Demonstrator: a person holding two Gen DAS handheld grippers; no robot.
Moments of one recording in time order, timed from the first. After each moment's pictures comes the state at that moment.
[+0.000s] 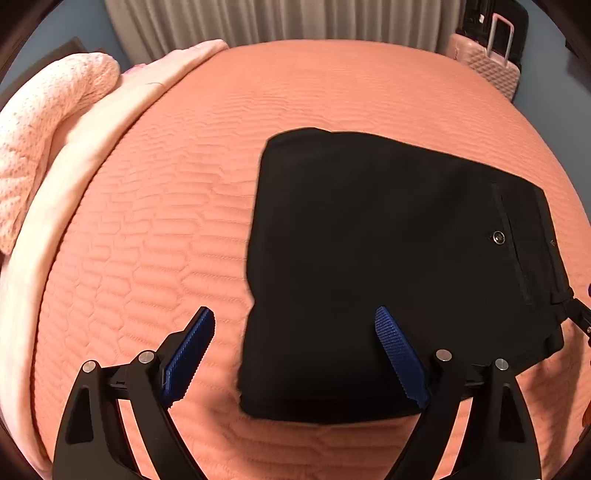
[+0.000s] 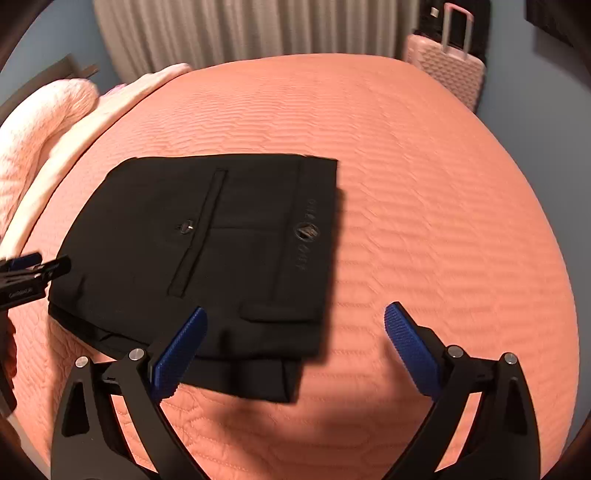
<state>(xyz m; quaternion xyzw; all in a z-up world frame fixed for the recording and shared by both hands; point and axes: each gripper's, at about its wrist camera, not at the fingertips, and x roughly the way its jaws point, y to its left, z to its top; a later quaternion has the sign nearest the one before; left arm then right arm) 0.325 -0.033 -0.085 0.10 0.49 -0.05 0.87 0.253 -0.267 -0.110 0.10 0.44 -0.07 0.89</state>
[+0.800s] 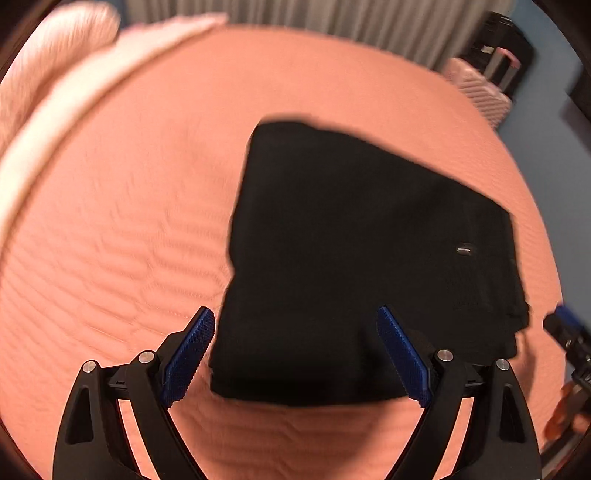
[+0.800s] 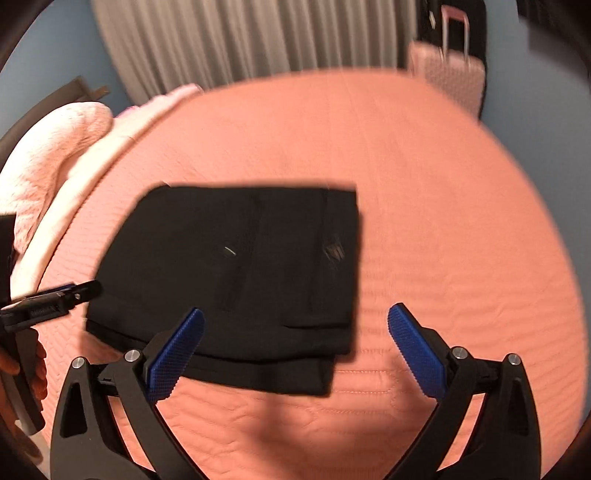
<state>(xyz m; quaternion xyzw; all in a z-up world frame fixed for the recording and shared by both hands) 0.341 -0.004 -0.099 -0.02 0.53 -0.09 0.84 0.258 -0.278 -0.117 0.16 0.44 -0.05 0.88</state>
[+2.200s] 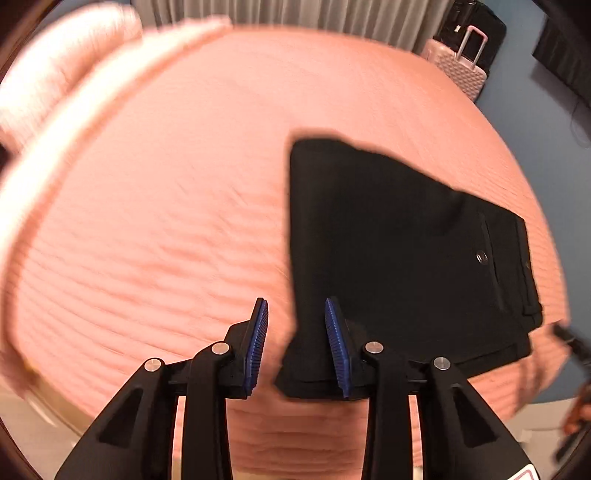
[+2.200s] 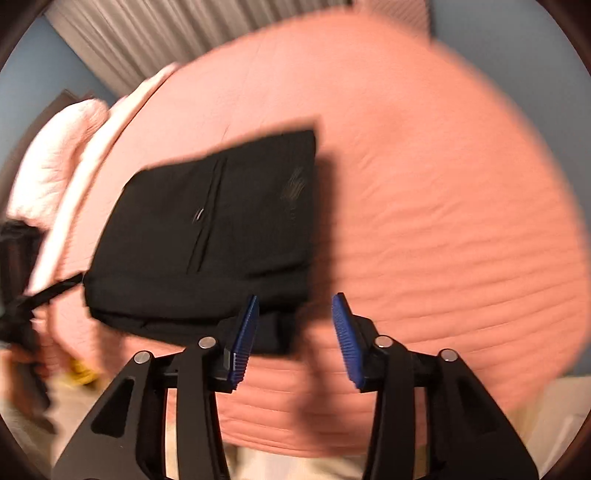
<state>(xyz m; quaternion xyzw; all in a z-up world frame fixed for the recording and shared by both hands) 0.080 0.047 -0.061 0.05 0.49 -0.09 0.86 -0.061 -0.263 -0.086 0.17 0.45 -0.07 0.87</state>
